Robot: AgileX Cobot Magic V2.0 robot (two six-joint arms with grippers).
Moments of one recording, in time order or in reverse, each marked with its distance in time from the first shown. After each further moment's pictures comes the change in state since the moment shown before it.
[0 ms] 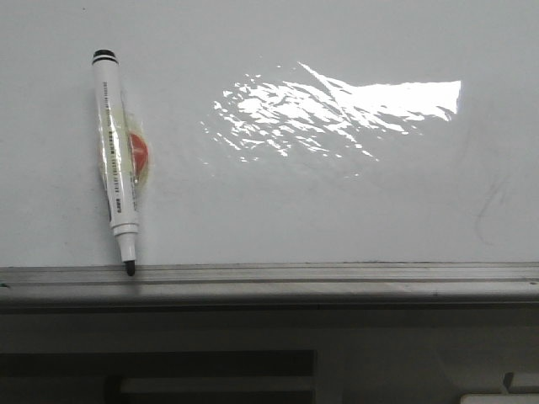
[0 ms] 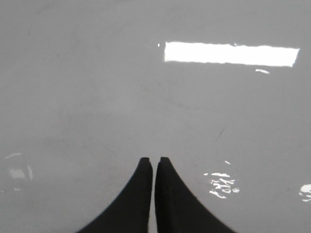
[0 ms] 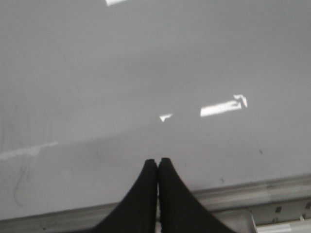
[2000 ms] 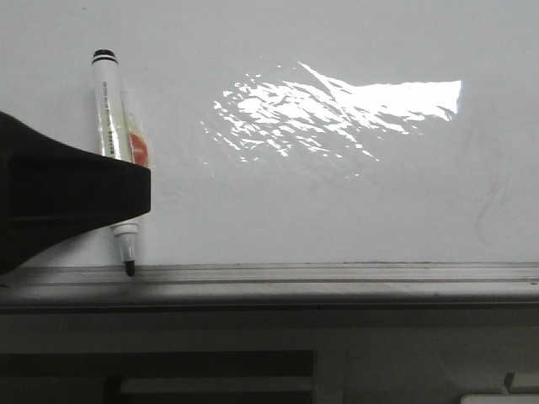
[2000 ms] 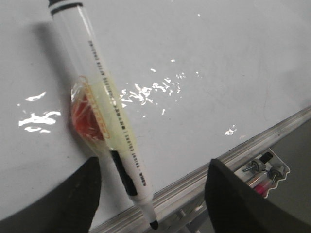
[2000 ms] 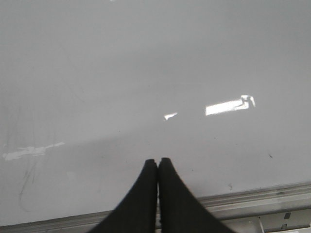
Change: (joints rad) left arm -1.051 0.911 0.084 -0.225 -0.913 -0.117; right arm 0.010 0.016 0.010 0.011 -0.054 0.002
